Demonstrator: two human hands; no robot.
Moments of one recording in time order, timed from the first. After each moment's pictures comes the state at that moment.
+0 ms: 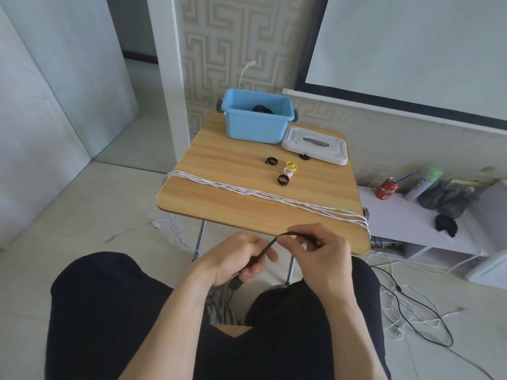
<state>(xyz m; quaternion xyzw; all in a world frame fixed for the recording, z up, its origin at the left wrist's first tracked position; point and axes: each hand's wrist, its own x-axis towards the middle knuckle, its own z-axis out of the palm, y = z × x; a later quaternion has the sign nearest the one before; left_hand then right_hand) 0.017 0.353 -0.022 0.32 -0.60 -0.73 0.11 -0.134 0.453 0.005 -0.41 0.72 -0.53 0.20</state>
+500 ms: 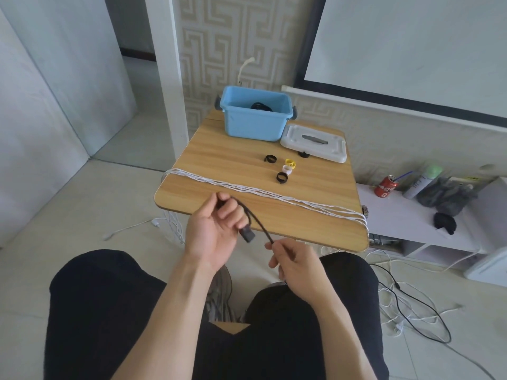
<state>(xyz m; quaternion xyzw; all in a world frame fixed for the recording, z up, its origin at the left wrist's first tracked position) 0.016 0.341 -0.007 0.18 -0.15 -0.85 0.46 -0.134 0.448 -0.032 -0.45 0.73 -0.37 0.37</state>
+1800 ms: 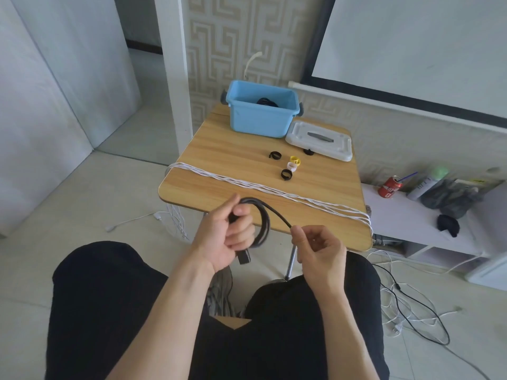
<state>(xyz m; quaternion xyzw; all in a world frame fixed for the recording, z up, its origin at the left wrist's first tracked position) 0.025 0.342 -0.019 0.20 -0.28 -0.88 0.32 -0.141 0.448 -0.034 -0.36 0.71 -0.56 0.22</state>
